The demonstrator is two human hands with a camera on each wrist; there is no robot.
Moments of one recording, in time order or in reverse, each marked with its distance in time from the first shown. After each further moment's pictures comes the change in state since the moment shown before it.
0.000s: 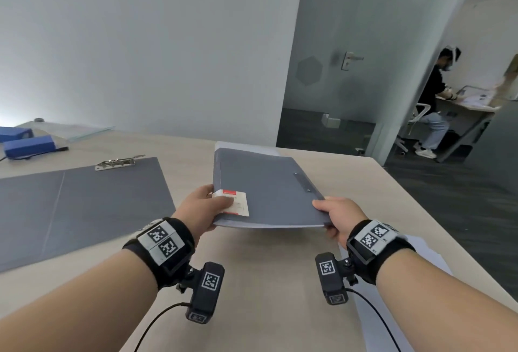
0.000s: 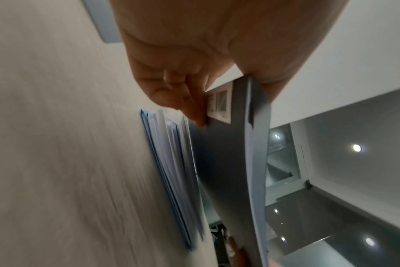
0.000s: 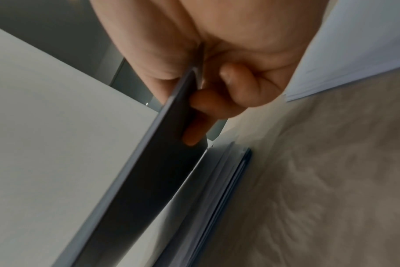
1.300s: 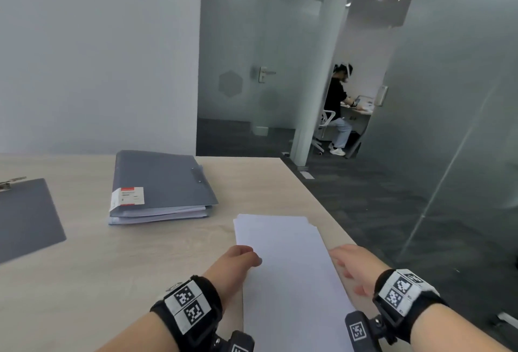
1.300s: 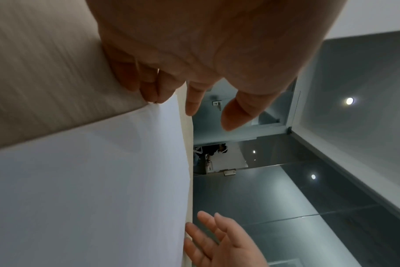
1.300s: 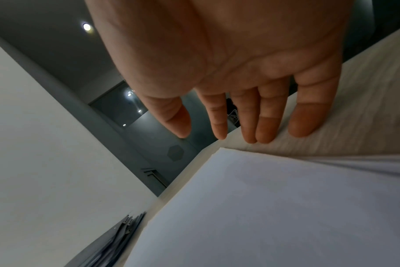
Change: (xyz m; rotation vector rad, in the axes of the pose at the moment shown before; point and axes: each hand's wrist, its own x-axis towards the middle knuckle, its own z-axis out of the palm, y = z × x) left_hand -0.120 -0.033 0.219 0.055 -0.415 -0.158; right_hand -0.126 0.080 -0.235 -0.331 0.192 0.216
